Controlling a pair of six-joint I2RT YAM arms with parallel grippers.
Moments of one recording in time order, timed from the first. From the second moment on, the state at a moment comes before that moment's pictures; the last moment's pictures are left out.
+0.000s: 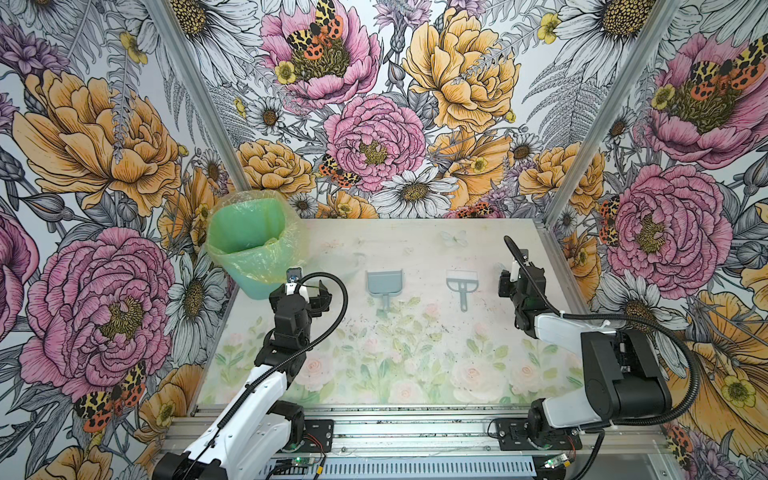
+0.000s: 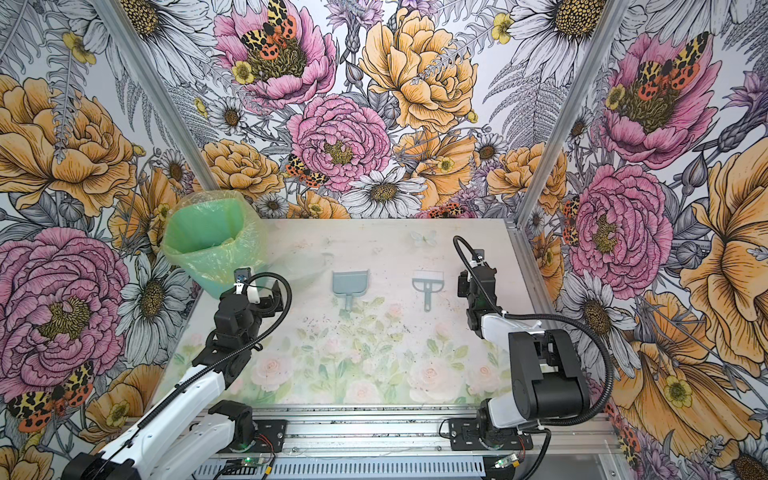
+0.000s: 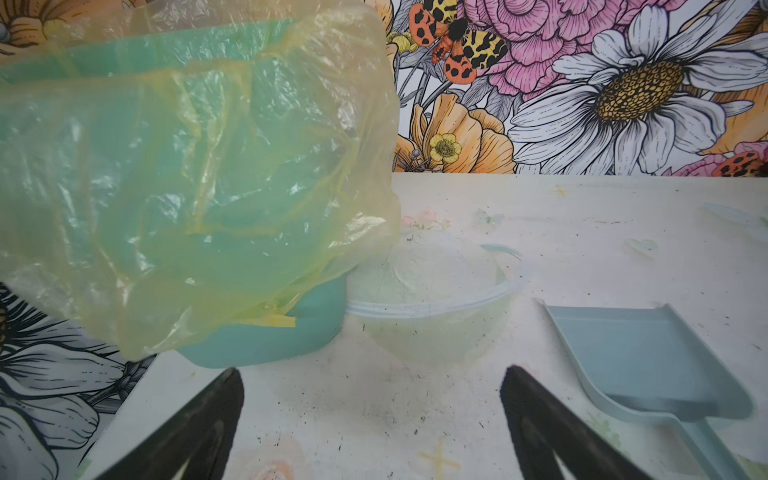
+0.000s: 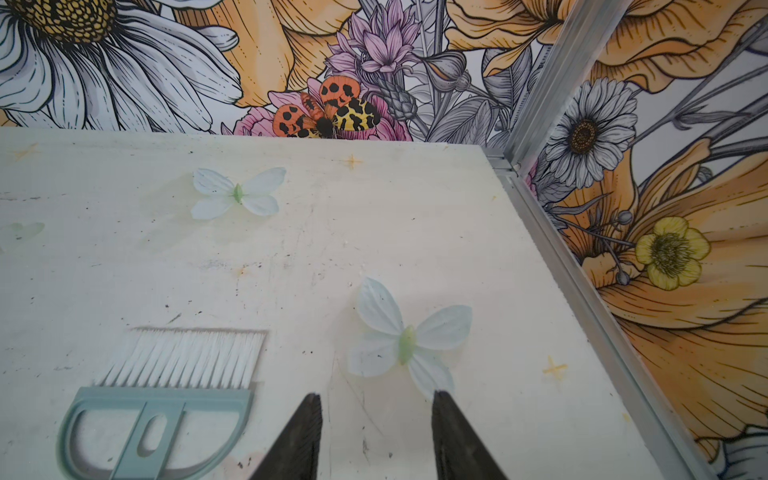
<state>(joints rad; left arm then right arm) -0.20 0.86 0.36 0.23 -0.36 -0.02 0.04 1.50 0.57 0.48 0.17 -0.02</state>
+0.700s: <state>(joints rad) -0.02 1.27 0.25 0.81 -0.12 -0.01 -0.03 1.52 0.41 0.74 0.07 0.01</state>
